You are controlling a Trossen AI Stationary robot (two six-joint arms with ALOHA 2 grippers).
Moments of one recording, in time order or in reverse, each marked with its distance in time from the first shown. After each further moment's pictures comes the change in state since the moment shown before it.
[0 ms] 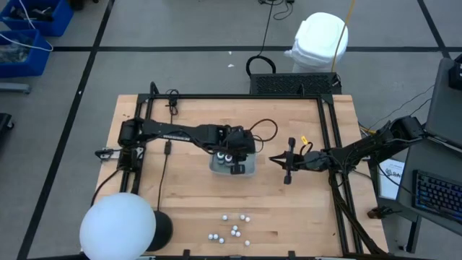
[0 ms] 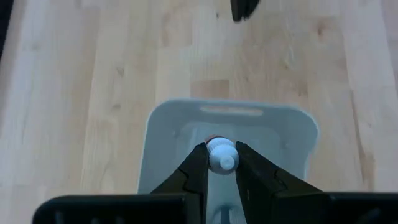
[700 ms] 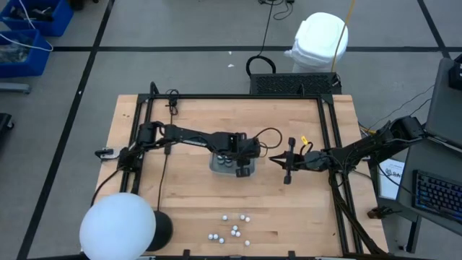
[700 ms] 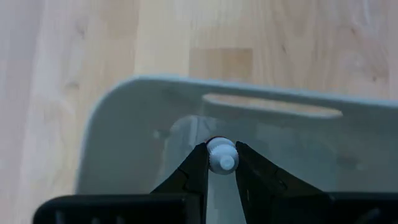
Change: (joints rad) left arm 0.021 0.198 -0.002 0.094 -0.013 -0.037; right arm 0.000 0.000 0.000 0.009 0.000 -0.002
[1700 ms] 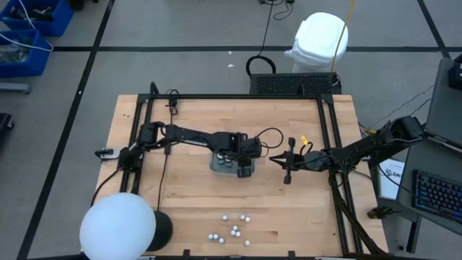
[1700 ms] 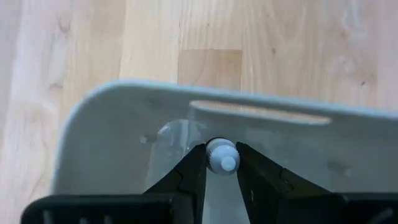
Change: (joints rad) left arm 0.006 0.014 0.023 -0.004 0.030 -0.011; right arm 0.000 0.000 0.000 0.001 0.000 -0.001
